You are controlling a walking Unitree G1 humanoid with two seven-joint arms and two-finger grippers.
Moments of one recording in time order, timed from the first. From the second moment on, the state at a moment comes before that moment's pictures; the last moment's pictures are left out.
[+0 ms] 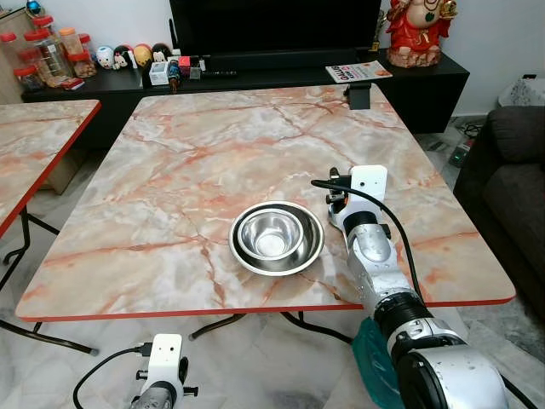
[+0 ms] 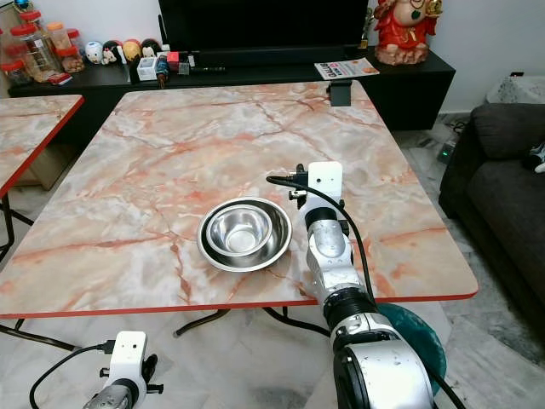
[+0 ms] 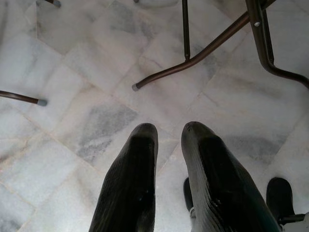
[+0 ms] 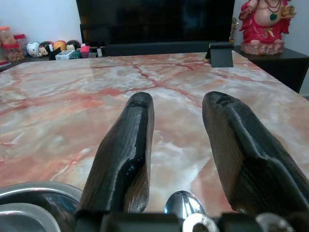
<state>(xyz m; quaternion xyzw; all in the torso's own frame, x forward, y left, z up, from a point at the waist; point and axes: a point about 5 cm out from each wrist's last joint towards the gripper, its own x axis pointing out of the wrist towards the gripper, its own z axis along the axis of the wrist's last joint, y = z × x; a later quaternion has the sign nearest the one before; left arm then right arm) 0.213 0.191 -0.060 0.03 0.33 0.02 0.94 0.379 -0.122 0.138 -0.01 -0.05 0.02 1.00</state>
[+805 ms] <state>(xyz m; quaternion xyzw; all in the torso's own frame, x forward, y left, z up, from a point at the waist) 0.215 0.186 -0.060 0.02 0.33 0.03 0.94 0.376 -0.125 0.130 -0.01 -0.03 0.01 1.00</state>
